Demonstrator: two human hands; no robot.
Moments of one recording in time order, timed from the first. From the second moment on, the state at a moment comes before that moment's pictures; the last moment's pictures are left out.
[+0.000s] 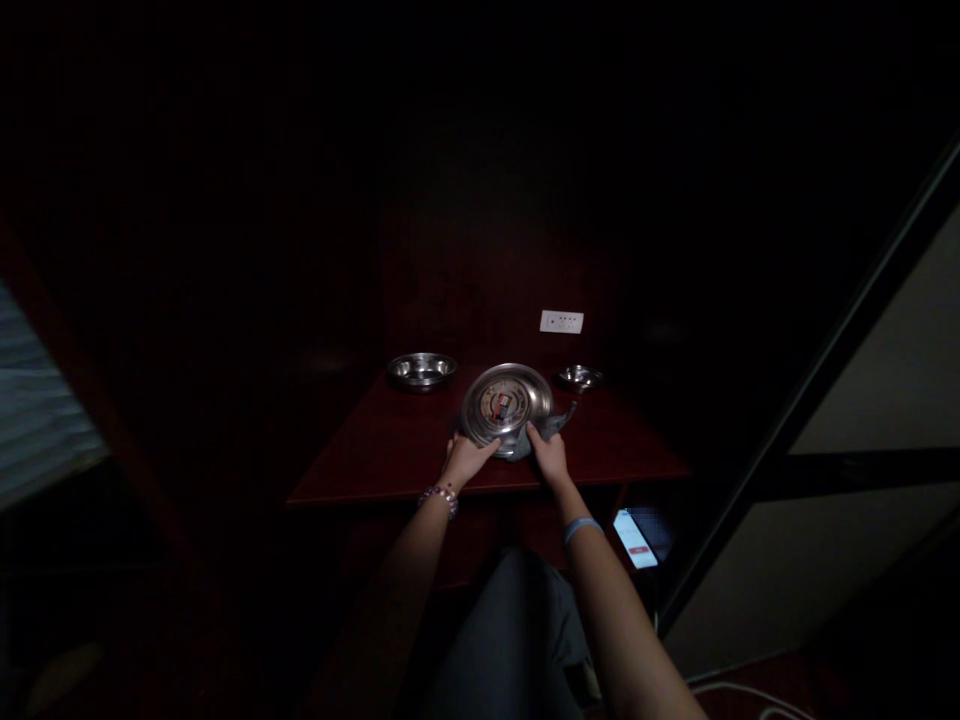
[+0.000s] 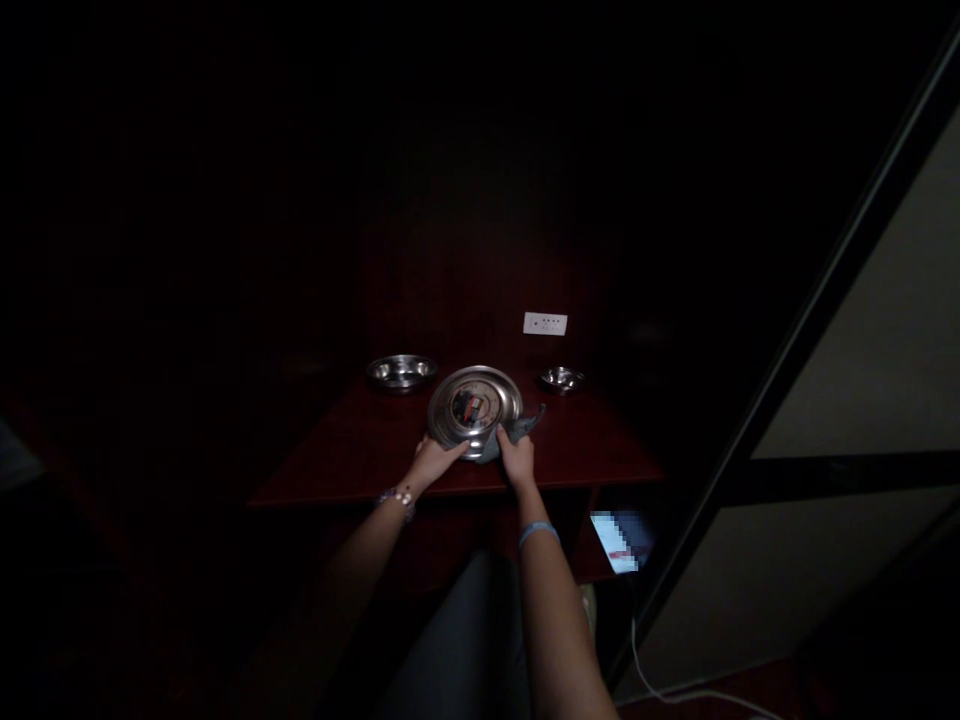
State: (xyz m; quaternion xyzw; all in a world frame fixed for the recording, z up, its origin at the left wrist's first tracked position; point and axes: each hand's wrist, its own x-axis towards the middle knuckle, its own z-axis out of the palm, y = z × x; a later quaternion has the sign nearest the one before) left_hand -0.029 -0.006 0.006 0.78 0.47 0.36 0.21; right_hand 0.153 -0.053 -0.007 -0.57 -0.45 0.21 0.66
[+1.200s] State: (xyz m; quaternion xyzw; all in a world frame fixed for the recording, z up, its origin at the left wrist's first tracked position) left_hand -0.032 -0.008 0.011 0.80 0.45 0.33 0.22; right_hand 0.151 -0.057 -0.003 -0.58 -0.44 0.20 0.65
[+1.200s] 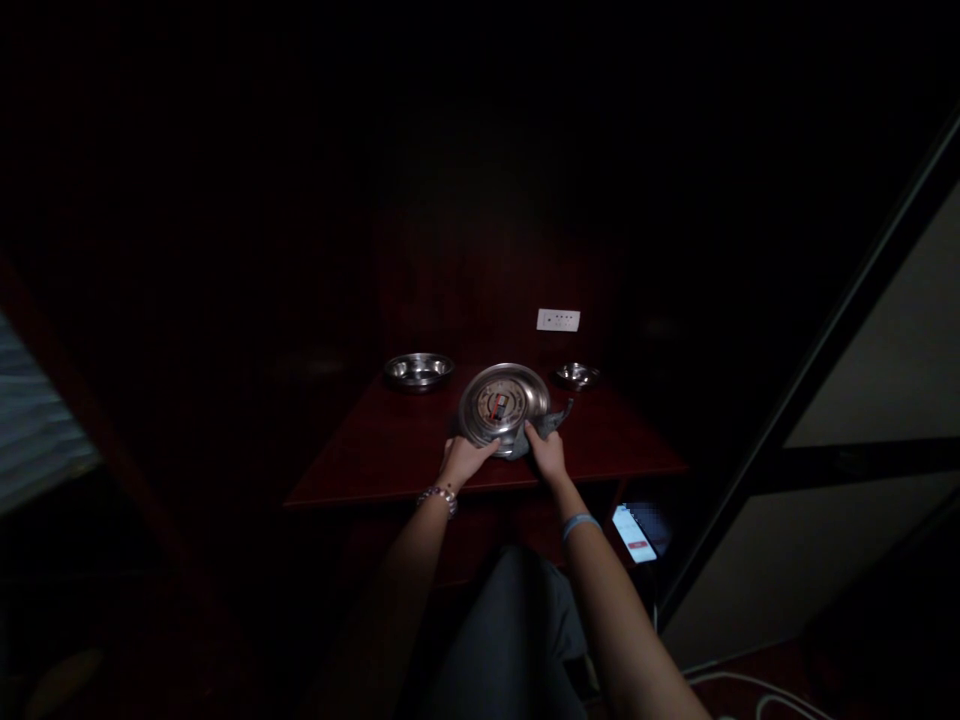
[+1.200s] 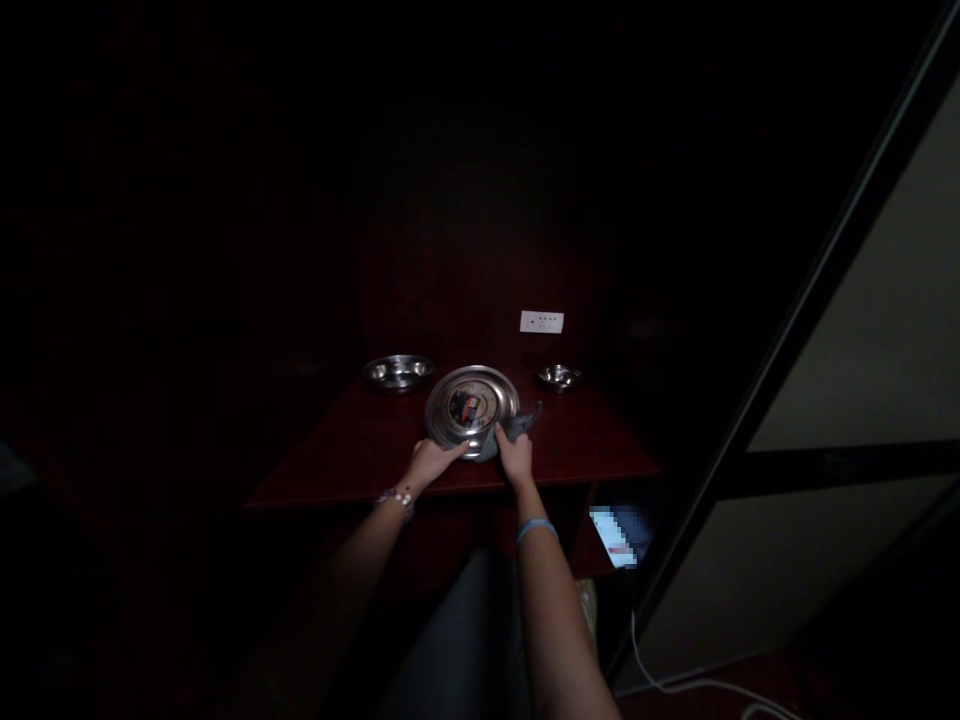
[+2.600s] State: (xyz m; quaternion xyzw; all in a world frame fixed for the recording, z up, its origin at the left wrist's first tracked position) left_hand -0.032 -0.008 0.011 0.78 0.48 0.31 0.23; right_hand 0.152 -0.057 -0.006 -0.60 -0.45 0.18 0.64
